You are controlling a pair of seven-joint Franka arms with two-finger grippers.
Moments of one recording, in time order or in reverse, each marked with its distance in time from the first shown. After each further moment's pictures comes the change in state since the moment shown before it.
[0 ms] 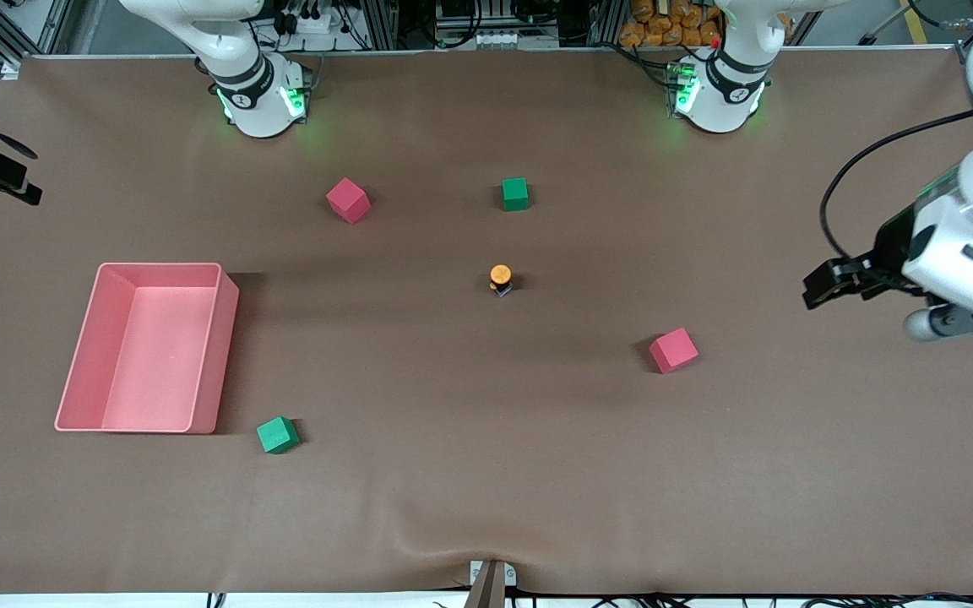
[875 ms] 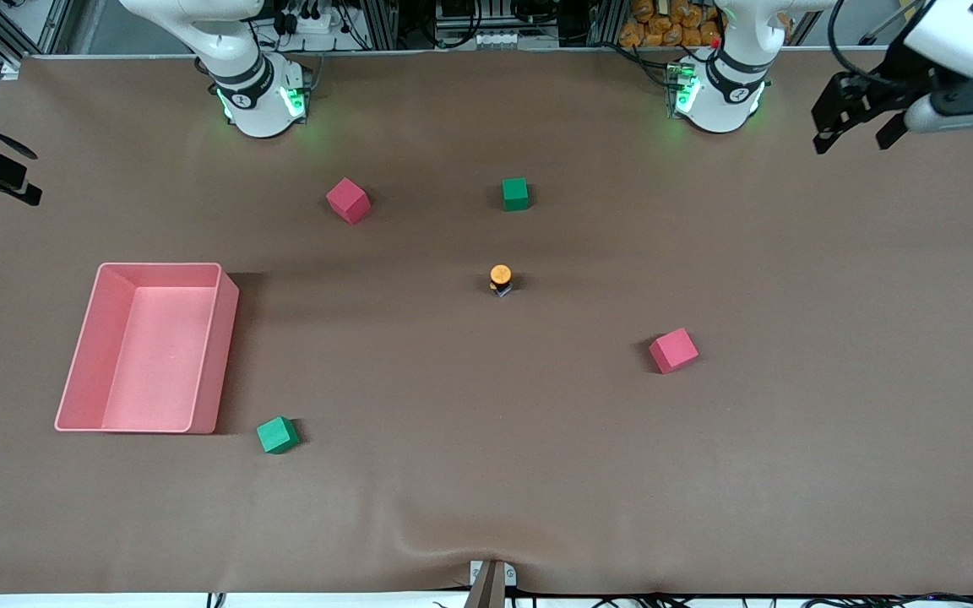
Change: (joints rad) left arm -0.040 -0.429 0.038 -0.329 -0.023 -0.089 0.071; right arm 0.000 0.001 0.000 0.001 0.000 0.000 0.000
